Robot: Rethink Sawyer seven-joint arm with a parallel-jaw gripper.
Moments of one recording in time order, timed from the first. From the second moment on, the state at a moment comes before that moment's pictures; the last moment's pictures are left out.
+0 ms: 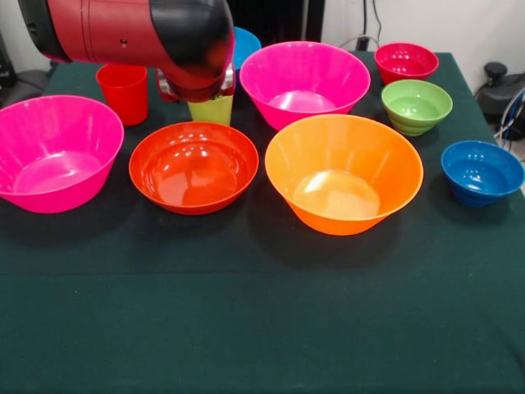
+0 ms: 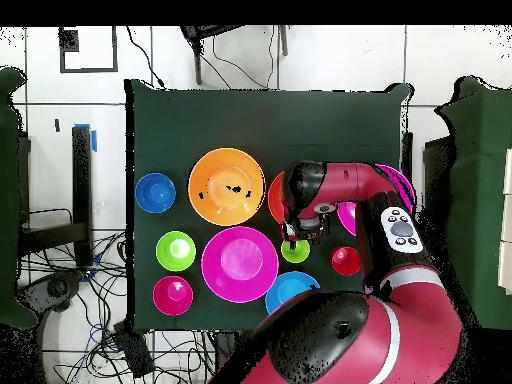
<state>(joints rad) -0.53 -0.32 0.27 1.31 -0.56 1.34 1.59</state>
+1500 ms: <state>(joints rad) -0.55 -0.28 0.28 1.29 -0.56 1.36 1.59</state>
